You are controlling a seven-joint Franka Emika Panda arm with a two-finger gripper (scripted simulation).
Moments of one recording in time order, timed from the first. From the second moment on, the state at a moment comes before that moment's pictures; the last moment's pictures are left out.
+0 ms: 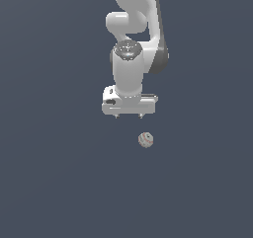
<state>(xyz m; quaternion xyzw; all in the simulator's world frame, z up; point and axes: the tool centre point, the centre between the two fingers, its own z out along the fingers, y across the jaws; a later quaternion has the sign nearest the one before) -0.017 0.010 0.171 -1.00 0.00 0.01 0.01</state>
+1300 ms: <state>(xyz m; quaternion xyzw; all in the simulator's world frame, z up) 0.000 0.039 0.140 -1.00 0.00 0.00 0.00</state>
